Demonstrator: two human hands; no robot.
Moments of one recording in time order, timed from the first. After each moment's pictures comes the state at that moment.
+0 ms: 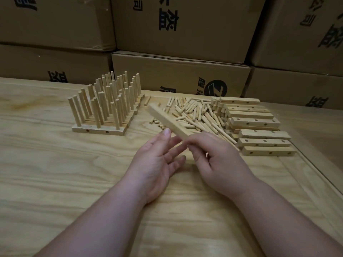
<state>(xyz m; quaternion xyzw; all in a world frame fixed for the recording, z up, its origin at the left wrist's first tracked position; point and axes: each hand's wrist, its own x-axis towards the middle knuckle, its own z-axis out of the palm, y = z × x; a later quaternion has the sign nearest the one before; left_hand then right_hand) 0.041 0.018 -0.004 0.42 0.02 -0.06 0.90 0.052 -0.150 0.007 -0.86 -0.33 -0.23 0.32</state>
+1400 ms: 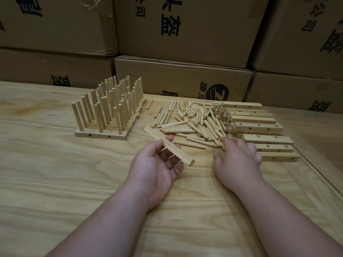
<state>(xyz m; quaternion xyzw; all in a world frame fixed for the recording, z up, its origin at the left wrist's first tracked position) 0.048 0.019 -0.003 0.35 0.10 -0.07 0.93 0.086 -0.170 -0.014 -0.98 0.06 -0.16 0.11</state>
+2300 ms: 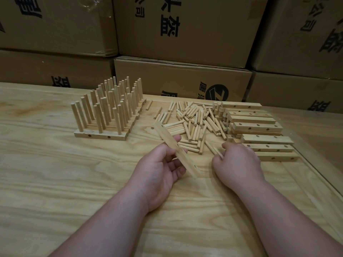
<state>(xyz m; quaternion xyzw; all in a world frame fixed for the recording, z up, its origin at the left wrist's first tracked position) 0.043 0.013 -0.002 0.43 0.06 -0.07 0.90 0.082 -0.170 -0.005 -0.98 0.07 -0.13 0.11</state>
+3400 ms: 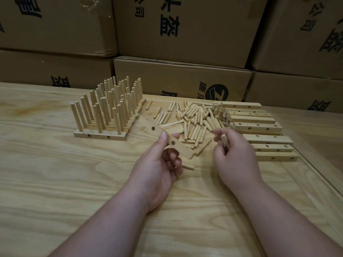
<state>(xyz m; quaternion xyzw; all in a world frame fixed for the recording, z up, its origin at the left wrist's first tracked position) 0.040 0.015 -0.001 0.43 0.04 -0.05 0.90 0.077 -0.165 -0.006 -0.90 -0.04 -0.27 0.34</state>
